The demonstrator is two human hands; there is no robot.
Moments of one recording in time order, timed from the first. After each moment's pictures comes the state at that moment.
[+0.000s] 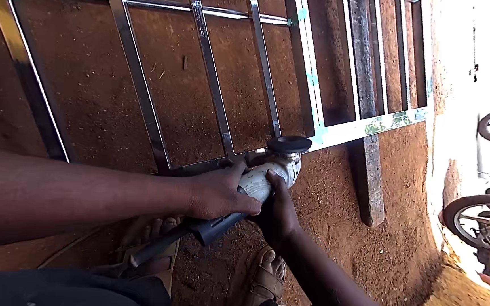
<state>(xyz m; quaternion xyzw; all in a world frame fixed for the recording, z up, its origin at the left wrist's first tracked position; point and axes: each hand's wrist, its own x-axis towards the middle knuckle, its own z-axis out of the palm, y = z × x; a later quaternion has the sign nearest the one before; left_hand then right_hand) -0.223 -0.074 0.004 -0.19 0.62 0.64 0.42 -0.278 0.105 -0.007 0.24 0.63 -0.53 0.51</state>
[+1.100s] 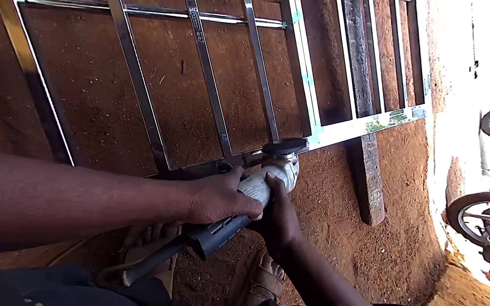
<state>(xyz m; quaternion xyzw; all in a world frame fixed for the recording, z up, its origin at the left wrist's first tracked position) -0.221 -0.069 0.020 -0.23 0.55 0.68 0.43 -0.274 0.106 0.012 0.27 0.66 -0.50 0.49</state>
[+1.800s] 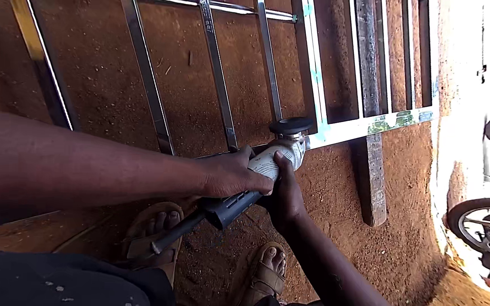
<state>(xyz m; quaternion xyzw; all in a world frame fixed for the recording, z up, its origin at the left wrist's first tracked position) -0.233 -0.073 0.007 -0.24 0.58 0.67 0.39 -0.289 0.099 -0.001 0.21 0.67 -0.52 0.48</state>
